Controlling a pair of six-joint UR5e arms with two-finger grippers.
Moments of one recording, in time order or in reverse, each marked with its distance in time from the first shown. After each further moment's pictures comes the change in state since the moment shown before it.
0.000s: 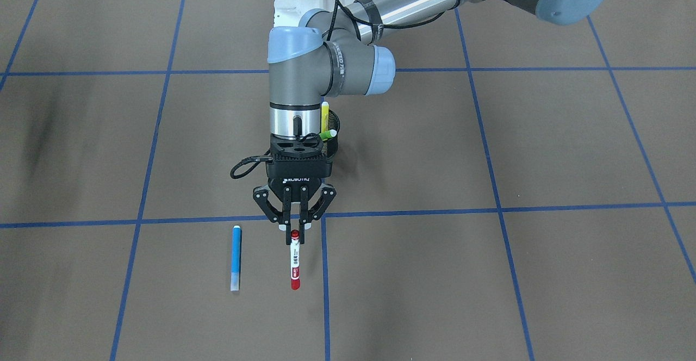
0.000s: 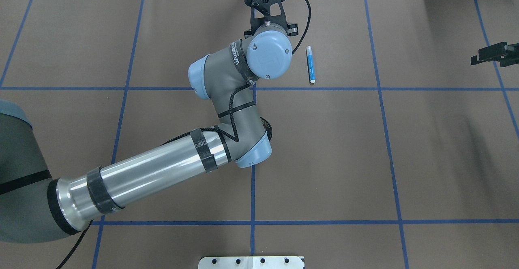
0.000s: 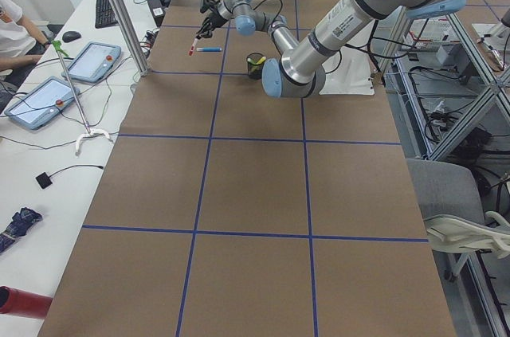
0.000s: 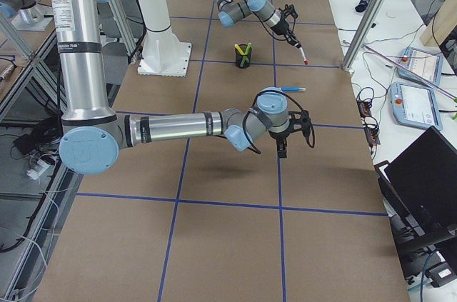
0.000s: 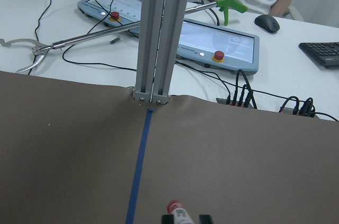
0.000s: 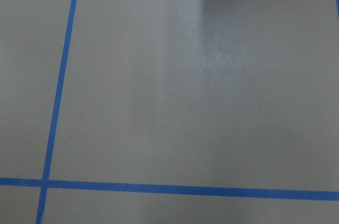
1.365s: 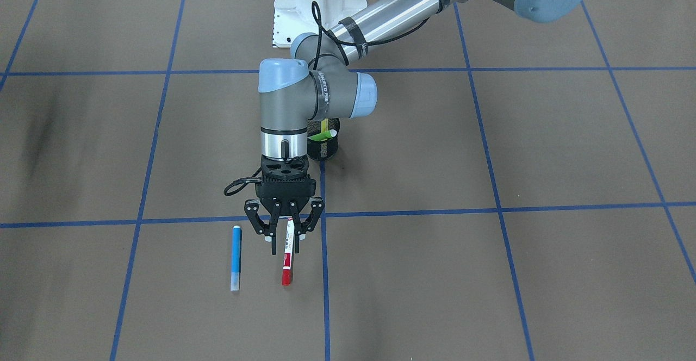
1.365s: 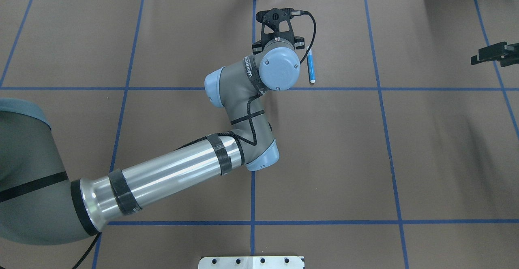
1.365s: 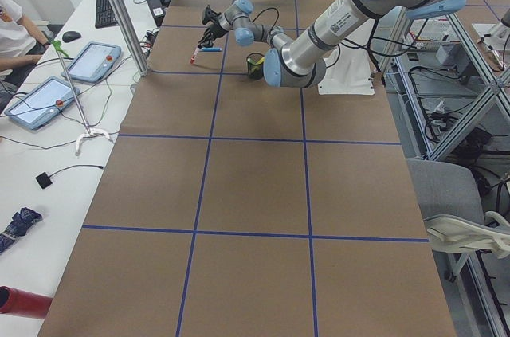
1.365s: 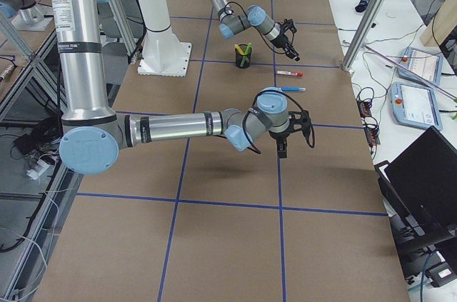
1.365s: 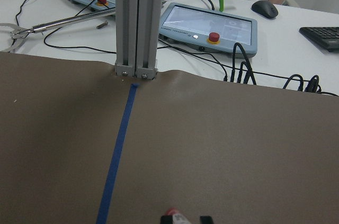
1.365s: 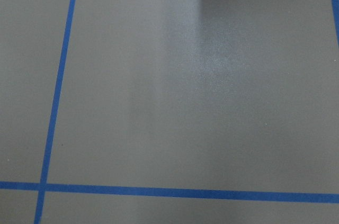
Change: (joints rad) left arm 0.030 -0.065 0.188 -0.106 0.009 0.003; right arm 0.000 0.003 0.000 -0.001 -0.002 0.002
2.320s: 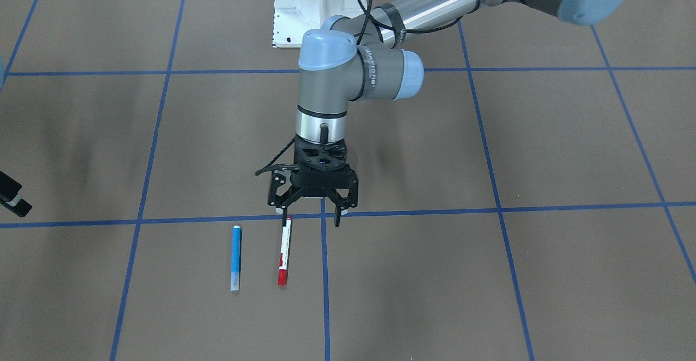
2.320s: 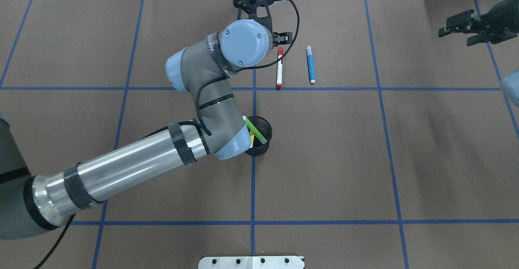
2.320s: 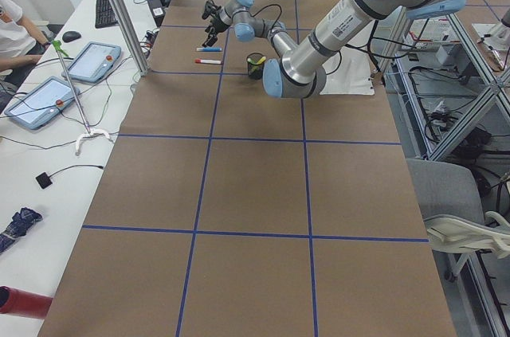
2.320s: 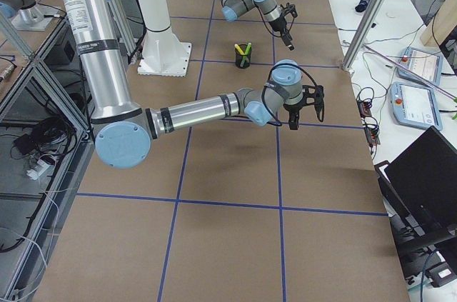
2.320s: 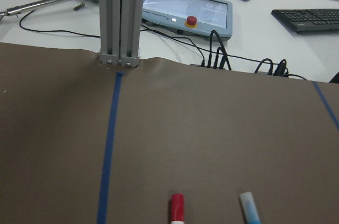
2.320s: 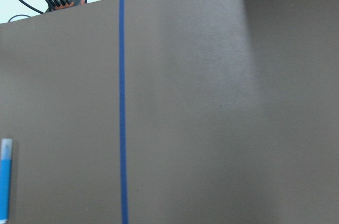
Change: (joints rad) left arm -0.117 0.219 -0.404 0.199 -0.357 0.070; right arm -0.079 0.178 0.006 -0.018 -0.014 0.360
